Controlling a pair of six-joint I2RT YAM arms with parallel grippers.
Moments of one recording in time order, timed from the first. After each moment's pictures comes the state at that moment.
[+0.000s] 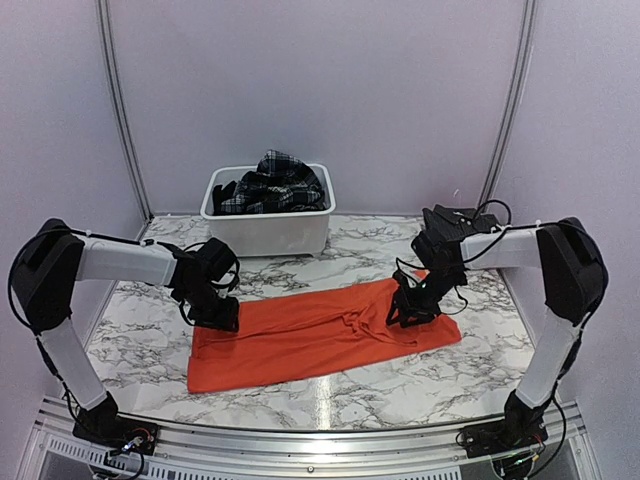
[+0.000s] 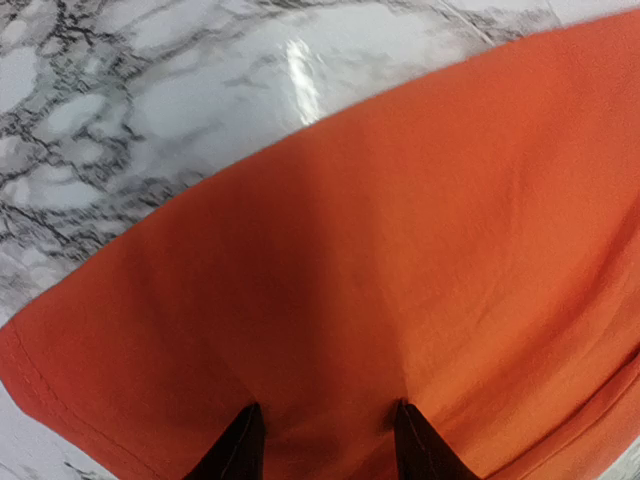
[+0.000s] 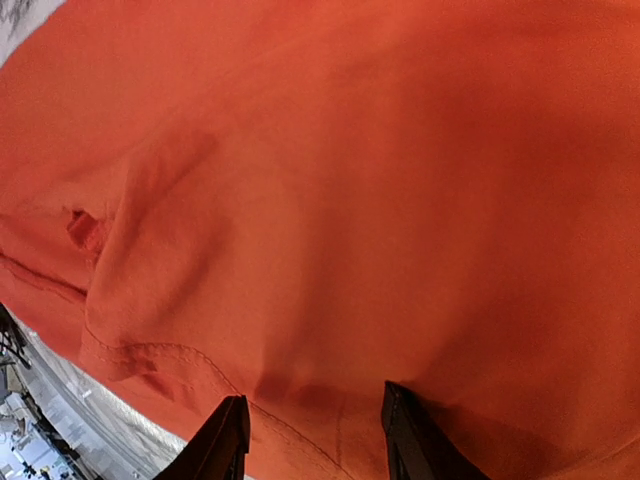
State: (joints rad) left arm -0.60 1.75 1.02 -0.57 0.04 -0.38; right arm 0.41 1.80 1.09 -0.65 -0.42 0.31
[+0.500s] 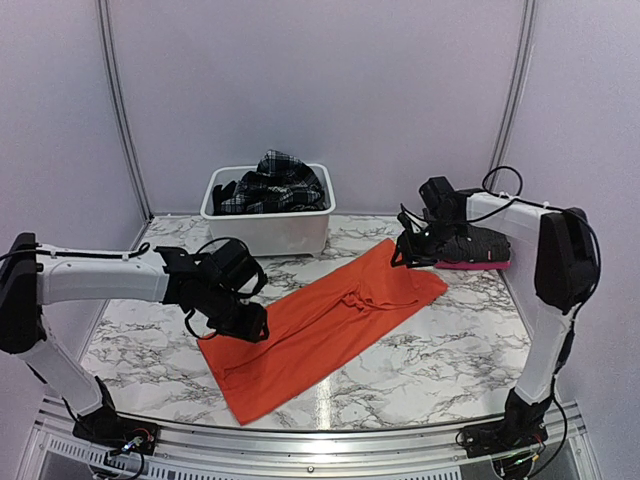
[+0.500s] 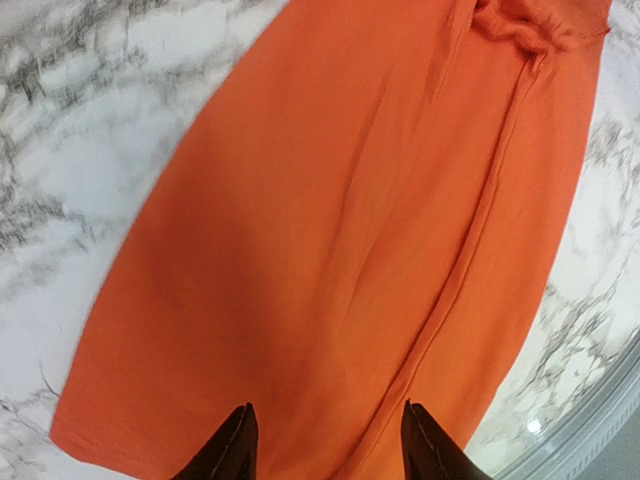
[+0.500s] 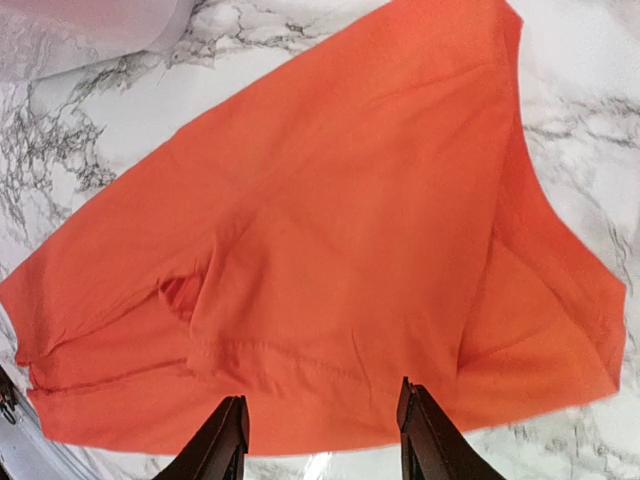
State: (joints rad) left arm -0.89 1.58 1.03 -0.61 0.02 -0.55; right arm 0.31 1.93 1.54 -0.77 -0.32 0.16
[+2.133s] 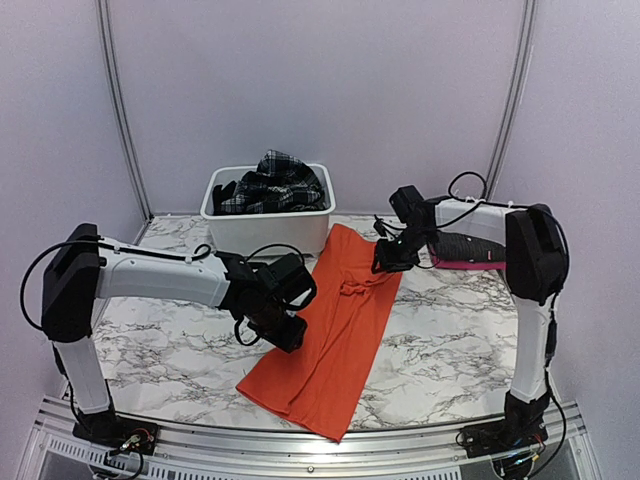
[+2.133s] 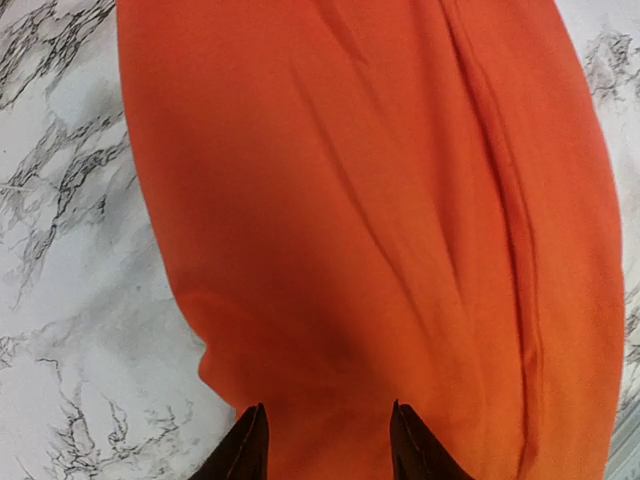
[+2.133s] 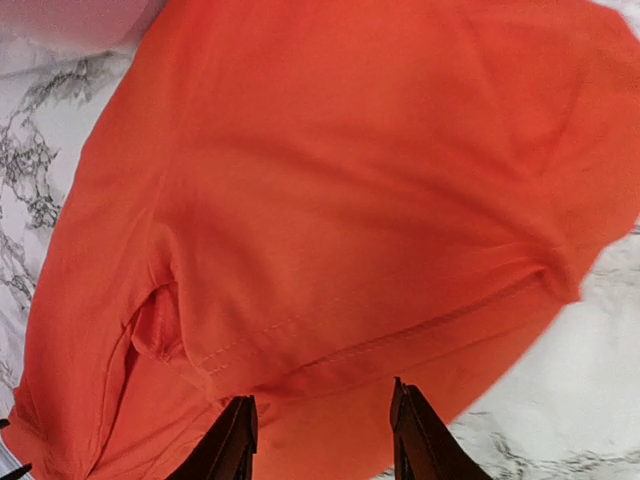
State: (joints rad) left arm -1.03 1.87 1.31 -0.63 -0.06 -0.41; right arm 0.39 2.08 1.65 -0.72 -0.22 0.19
